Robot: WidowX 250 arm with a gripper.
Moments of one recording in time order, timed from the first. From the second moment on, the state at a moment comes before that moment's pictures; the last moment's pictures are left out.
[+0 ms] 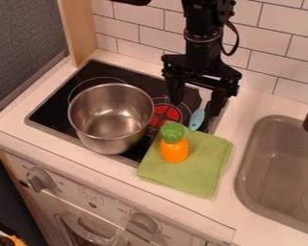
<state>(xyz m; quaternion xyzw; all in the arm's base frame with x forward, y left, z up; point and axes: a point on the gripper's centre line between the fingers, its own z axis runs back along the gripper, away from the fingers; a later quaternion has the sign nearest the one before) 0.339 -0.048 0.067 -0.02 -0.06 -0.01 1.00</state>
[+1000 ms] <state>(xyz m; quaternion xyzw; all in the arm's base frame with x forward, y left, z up) 0.318 0.001 0.090 0.01 -0.08 0.07 0.99</state>
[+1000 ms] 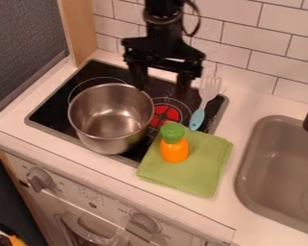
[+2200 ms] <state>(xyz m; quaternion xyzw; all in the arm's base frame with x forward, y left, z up) 0.316 0.013 0.043 0.01 -0.03 0.10 0.99</state>
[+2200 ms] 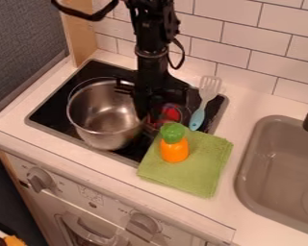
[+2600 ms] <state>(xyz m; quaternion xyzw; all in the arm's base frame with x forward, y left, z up) 0.323 0.029 0.067 0.02 -0.04 0.11 0.99</state>
